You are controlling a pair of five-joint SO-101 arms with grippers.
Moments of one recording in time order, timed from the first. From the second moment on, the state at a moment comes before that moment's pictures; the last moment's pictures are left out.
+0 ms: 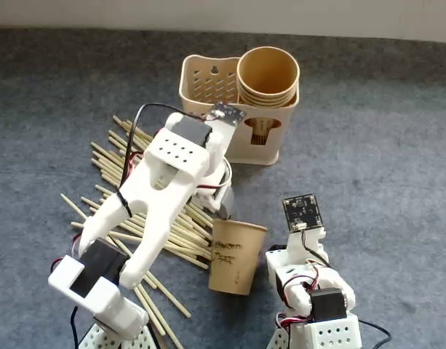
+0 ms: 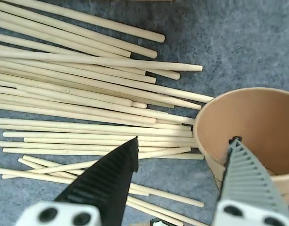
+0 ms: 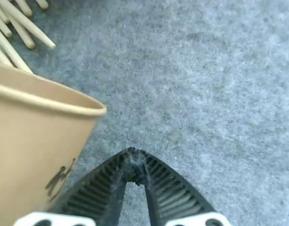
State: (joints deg) left arm 22.2 5.6 3.8 91.4 9.0; right arm -13.1 -104.6 95.7 71.2 6.4
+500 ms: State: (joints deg) left arm 28.6 5.6 8.8 91.6 9.0; right arm -13.1 -104.6 95.7 71.2 6.4
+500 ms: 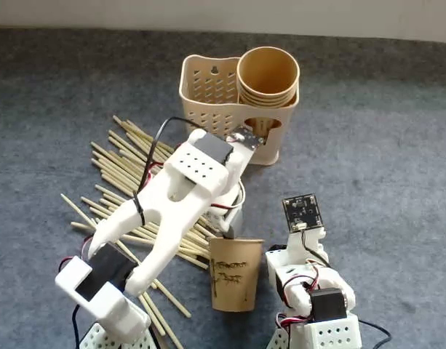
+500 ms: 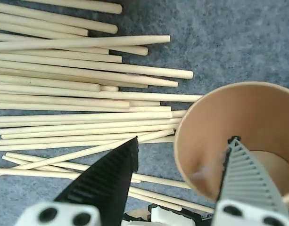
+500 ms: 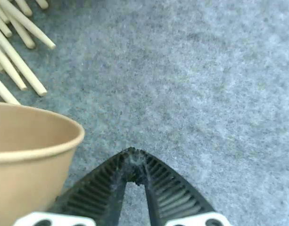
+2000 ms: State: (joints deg) left arm 31.7 -14.4 13.2 95.9 3.7; right arm -13.1 -104.6 95.7 71.2 6.4
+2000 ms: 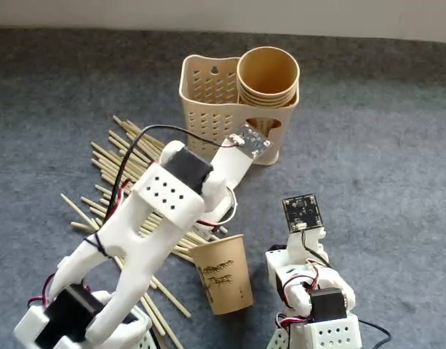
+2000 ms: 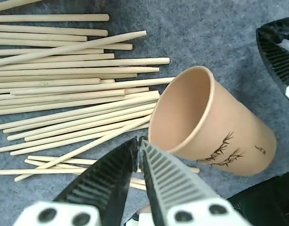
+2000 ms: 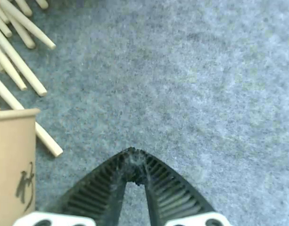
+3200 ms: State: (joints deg) left arm 33.5 -18.4 30.0 88.7 -9.3; right arm -13.1 -104.6 95.7 71.2 6.4
